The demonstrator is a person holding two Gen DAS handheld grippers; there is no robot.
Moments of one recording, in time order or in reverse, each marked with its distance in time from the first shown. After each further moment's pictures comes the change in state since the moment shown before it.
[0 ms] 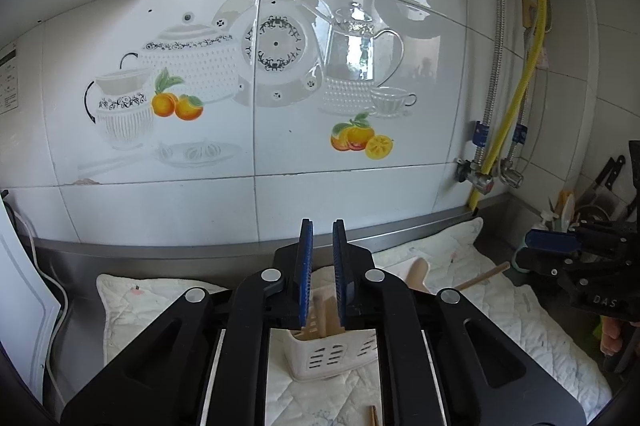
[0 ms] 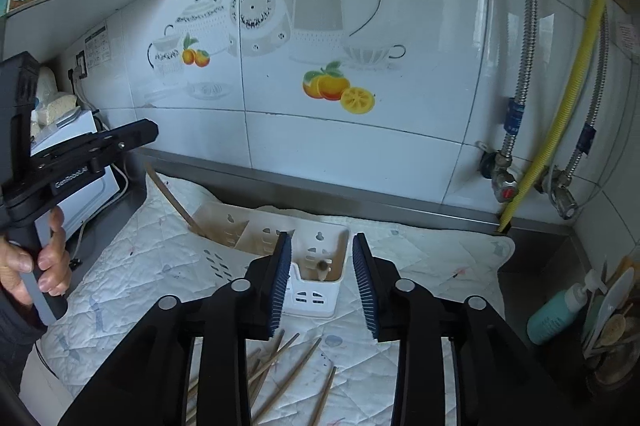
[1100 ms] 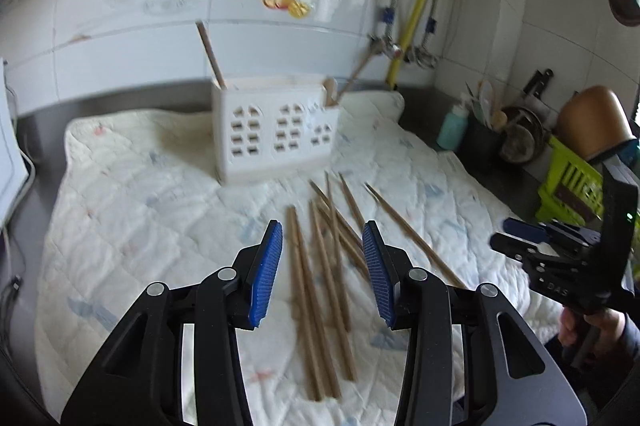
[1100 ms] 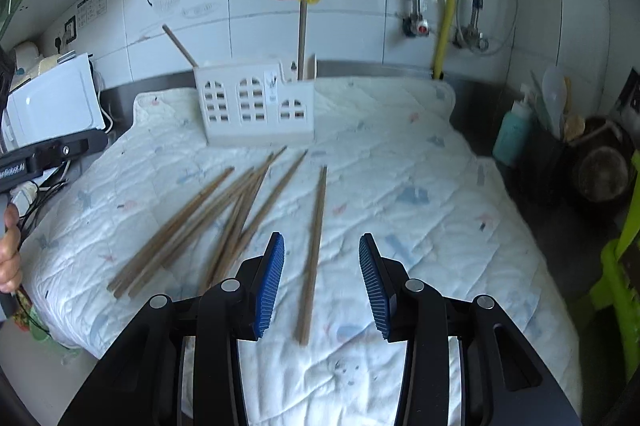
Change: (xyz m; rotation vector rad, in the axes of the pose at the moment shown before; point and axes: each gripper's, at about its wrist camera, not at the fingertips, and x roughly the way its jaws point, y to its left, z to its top) left arm -0.112 -0.040 -0.202 0.001 0.207 -0.210; right arm -0.074 0.044 -0.254 0.161 0.063 -0.155
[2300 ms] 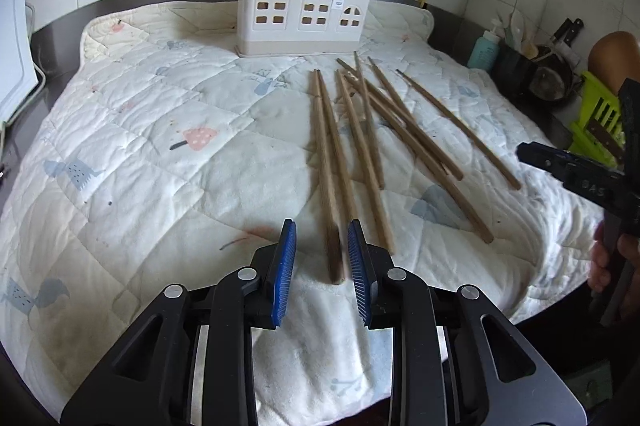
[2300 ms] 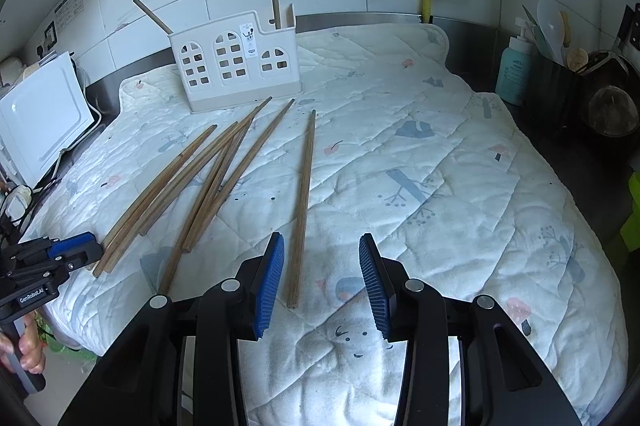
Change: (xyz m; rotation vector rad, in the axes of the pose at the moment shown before) left arm 0.032 0.012 -0.098 -0.054 0.185 0.127; right arm 0.029 -0.013 -0.030 0.095 0.065 0.014
